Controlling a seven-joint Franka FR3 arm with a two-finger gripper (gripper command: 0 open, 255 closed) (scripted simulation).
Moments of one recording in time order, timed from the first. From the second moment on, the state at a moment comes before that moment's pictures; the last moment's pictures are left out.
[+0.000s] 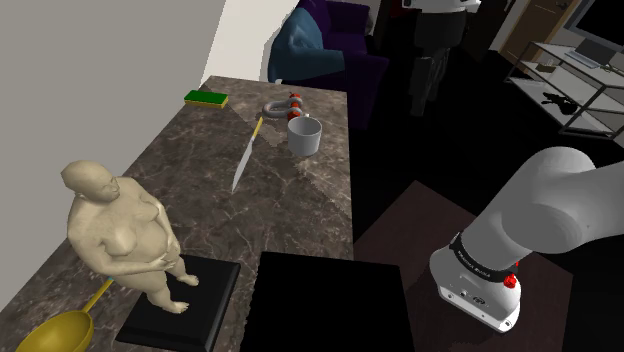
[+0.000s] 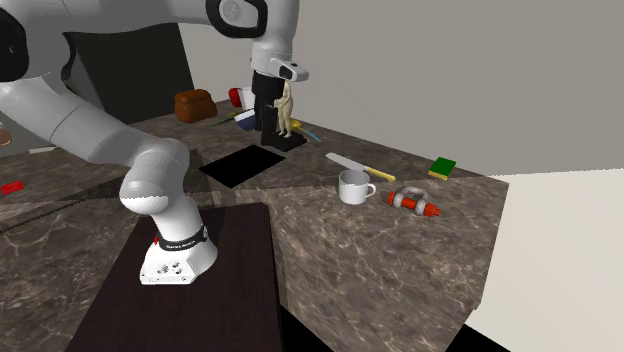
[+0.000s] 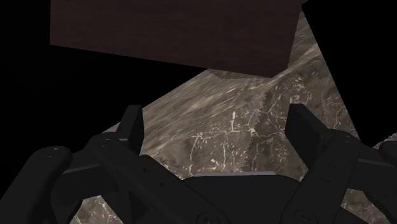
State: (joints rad) arm -0.01 -0.74 0.06 -2.39 0.06 1.42 -0.12
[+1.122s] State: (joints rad) arm 0.00 -0.33 0.16 -2.38 0.05 1.98 -0.06
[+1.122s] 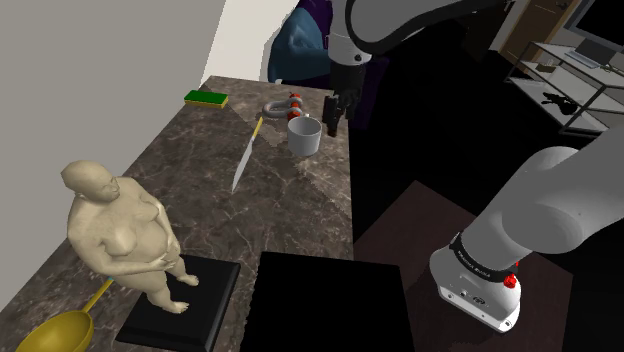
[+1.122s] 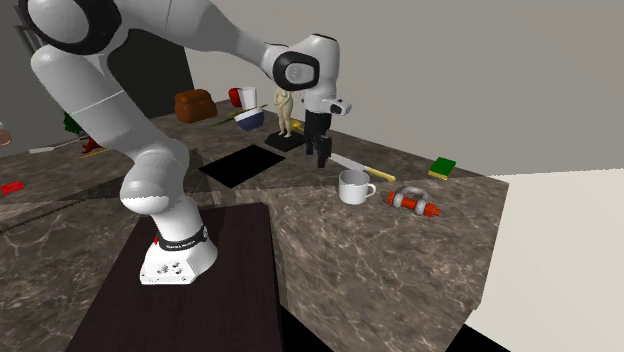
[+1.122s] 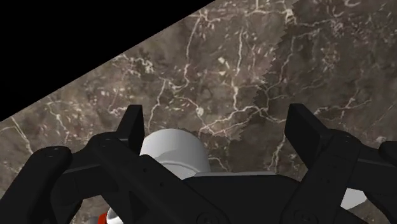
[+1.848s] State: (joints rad) arm 0.00 0.04 0.21 -2.18 -0.07 2.26 0.03
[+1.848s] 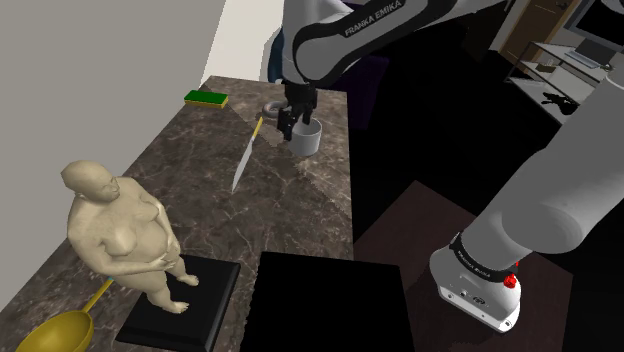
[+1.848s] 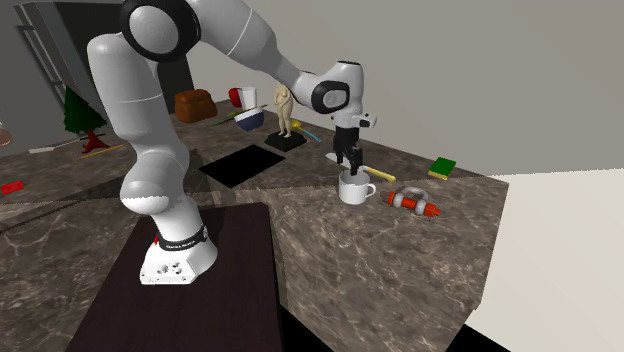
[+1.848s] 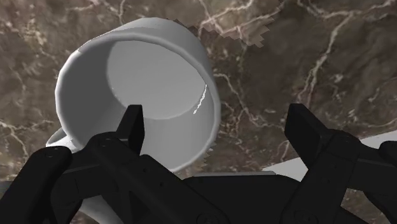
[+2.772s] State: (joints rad) arm 0.00 0.11 0.20 -2.21 -0.10 2.36 0.05
